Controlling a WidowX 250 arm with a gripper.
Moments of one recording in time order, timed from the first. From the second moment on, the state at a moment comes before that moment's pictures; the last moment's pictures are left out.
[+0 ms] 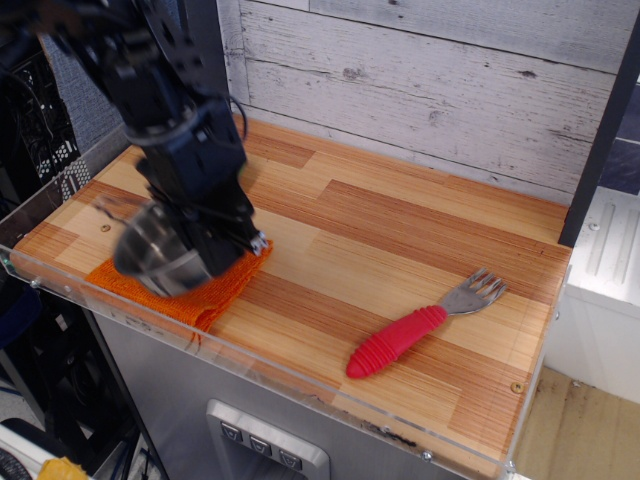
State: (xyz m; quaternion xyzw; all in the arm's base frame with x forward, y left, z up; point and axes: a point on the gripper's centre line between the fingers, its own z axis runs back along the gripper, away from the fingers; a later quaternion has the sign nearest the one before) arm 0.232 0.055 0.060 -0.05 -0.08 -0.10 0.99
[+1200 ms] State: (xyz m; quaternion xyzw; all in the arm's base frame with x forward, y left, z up) arm 0.253 0.060 0.081 -0.04 -0.04 -0.09 0.99
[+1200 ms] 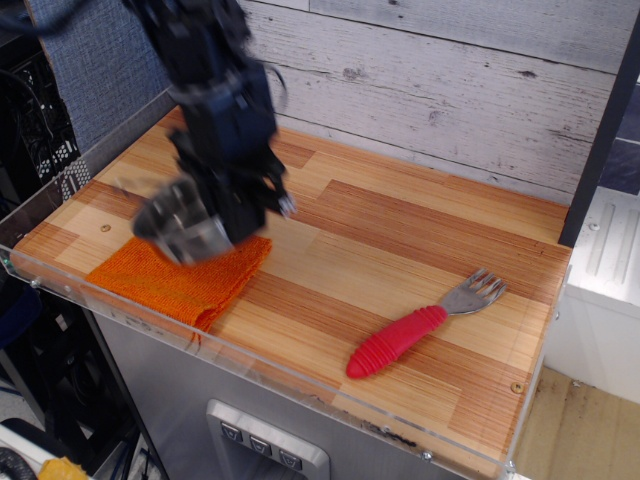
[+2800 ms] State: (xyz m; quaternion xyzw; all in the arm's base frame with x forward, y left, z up) arm 0.251 0.056 0.113 -0.03 -0.09 -0.10 0.99
